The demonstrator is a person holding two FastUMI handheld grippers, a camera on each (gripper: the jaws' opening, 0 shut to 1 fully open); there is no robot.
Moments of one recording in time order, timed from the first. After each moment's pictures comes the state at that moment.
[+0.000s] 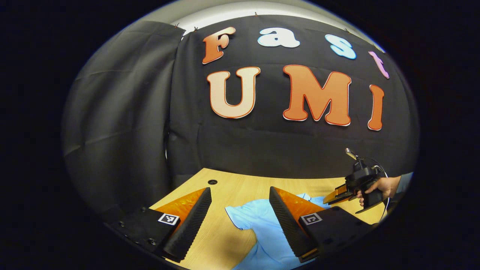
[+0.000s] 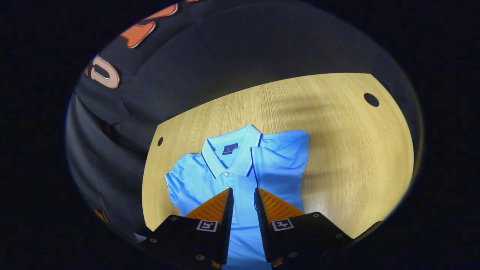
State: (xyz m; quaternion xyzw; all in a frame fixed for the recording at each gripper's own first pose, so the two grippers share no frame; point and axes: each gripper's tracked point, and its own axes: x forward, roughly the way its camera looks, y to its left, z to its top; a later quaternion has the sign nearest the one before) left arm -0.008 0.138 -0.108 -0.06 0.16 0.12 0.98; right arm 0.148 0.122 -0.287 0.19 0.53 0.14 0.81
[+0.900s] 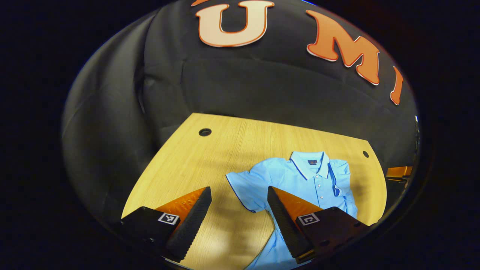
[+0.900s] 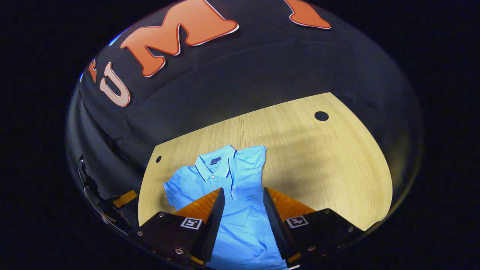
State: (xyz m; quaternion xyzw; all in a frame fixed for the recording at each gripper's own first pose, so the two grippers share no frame) left arm 0.075 0.181 -0.265 -0.08 0.43 0.08 0.90; right arm 0.085 0.025 -0.211 0.20 0.43 0.06 0.88
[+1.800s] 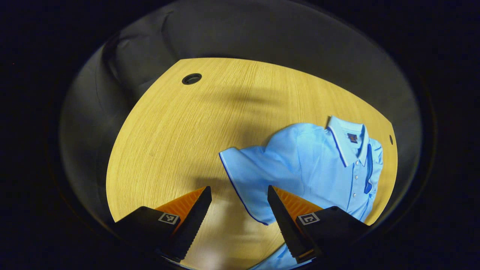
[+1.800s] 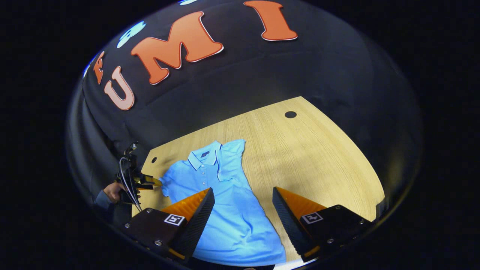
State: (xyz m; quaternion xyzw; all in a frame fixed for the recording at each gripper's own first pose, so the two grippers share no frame) left arm 0.115 0.179 -0.413 -0.09 0.61 0.08 0.79; right arm -0.025 -0.003 -0.203 0.20 0.39 0.00 0.90
